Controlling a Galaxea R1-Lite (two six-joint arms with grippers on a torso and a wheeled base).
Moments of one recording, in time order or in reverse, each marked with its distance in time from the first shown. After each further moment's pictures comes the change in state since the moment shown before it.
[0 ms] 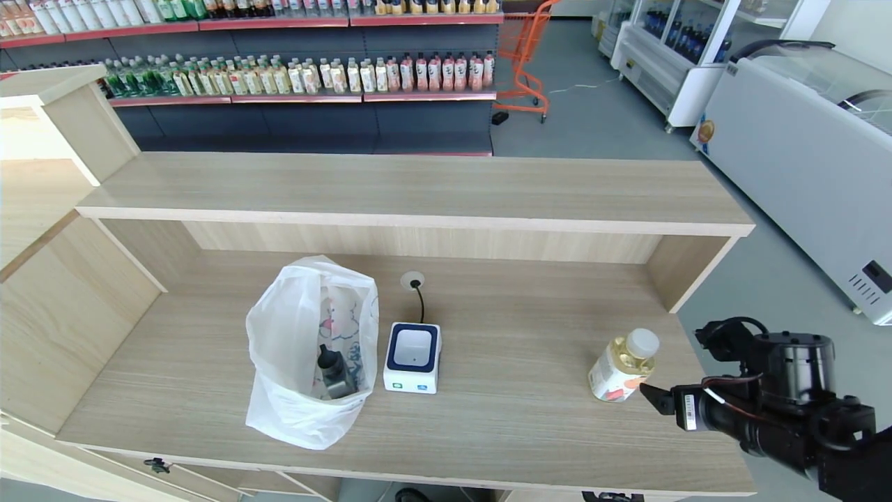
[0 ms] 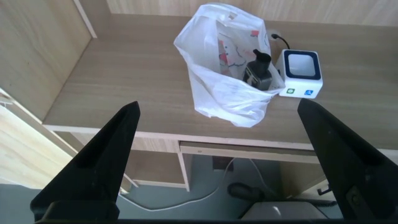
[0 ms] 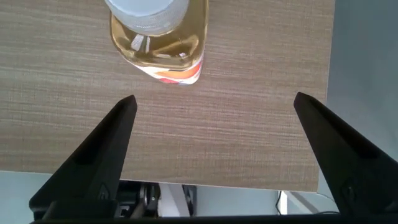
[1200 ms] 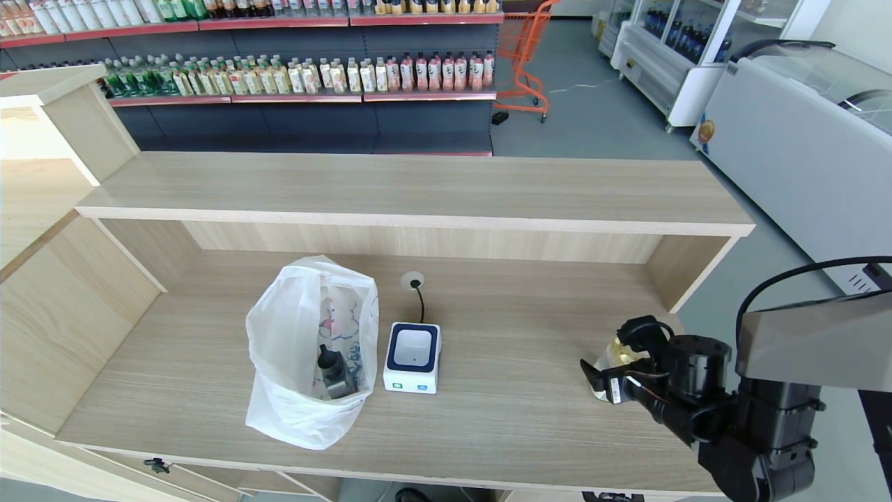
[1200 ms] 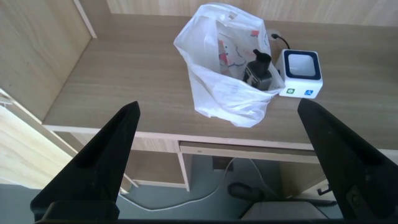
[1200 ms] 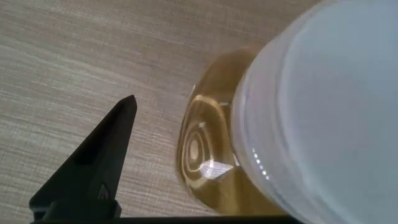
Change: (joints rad) left arm 0.000 0.000 0.000 0.000 0.000 0.000; right arm 0.077 0.466 -0.203 -0.484 0.012 -0.161
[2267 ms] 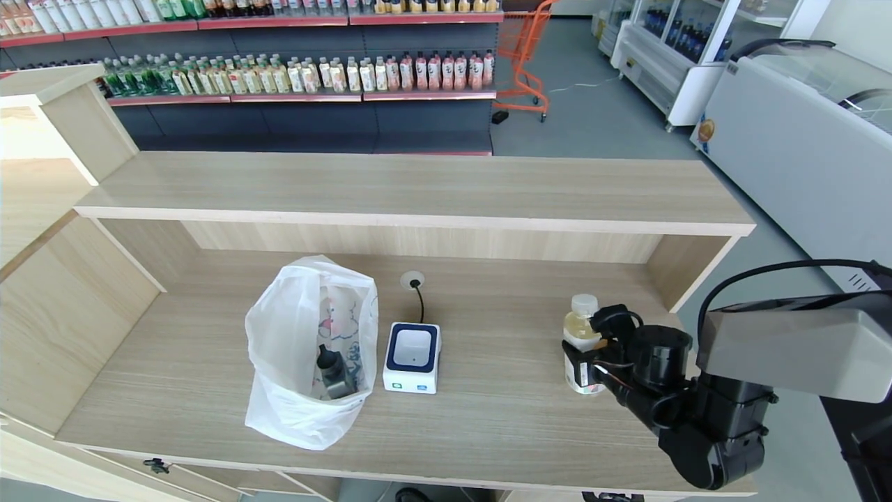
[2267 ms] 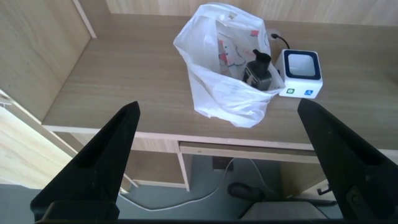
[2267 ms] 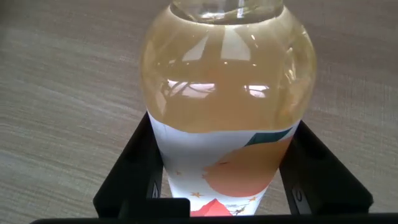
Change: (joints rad) left arm 0.000 0.000 0.000 0.000 0.000 0.000; right arm 0.077 0.056 -0.155 0.003 -0.001 0.067
